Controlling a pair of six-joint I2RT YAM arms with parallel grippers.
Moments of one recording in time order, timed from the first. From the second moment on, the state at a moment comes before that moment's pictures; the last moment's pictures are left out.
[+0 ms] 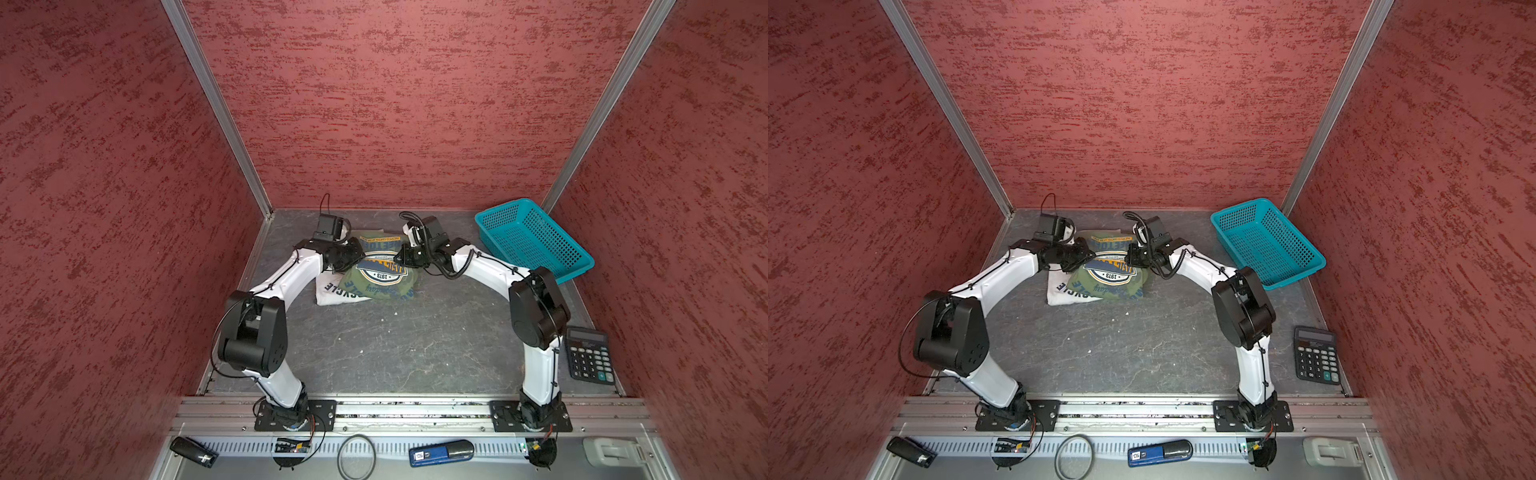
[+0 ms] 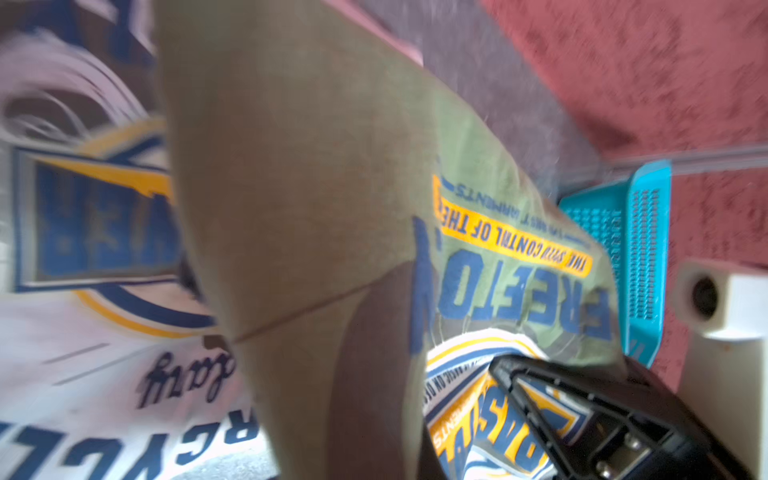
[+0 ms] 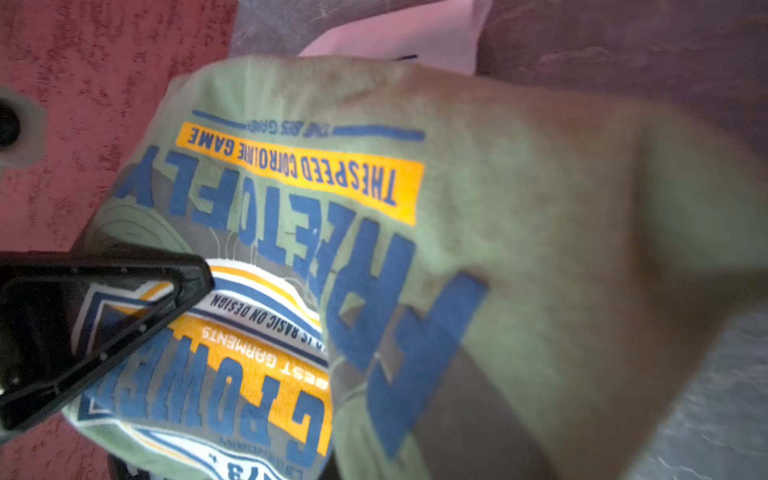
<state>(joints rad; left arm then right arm) -0.19 1.65 1.25 -0.48 0.33 -0.71 0.56 2.00 1.57 -0.32 -0.38 0.57</state>
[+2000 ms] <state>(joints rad) -0.46 2.24 1.84 -0.91 -0.24 -0.61 0.54 1.38 0.74 -0.20 -0.17 0.65</state>
